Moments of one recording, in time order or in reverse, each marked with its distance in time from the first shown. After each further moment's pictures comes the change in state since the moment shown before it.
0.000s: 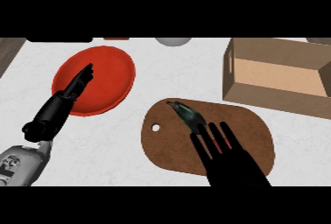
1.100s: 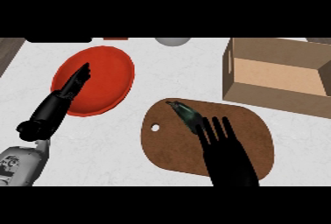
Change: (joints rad) left arm 0.018 -0.074 0.112 0.002 -0.082 -0.102 0.002; right arm 0.148 0.139 -0.076 0.201 0.329 0.060 -0.169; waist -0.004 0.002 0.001
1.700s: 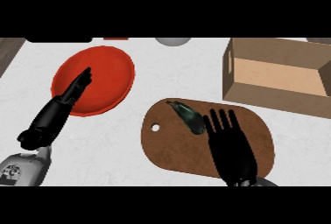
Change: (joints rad) left arm 0.053 -0.064 0.041 -0.073 -0.075 -0.040 0.031; right arm 0.040 0.042 -0.097 0.124 0.140 -0.039 -0.108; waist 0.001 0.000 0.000
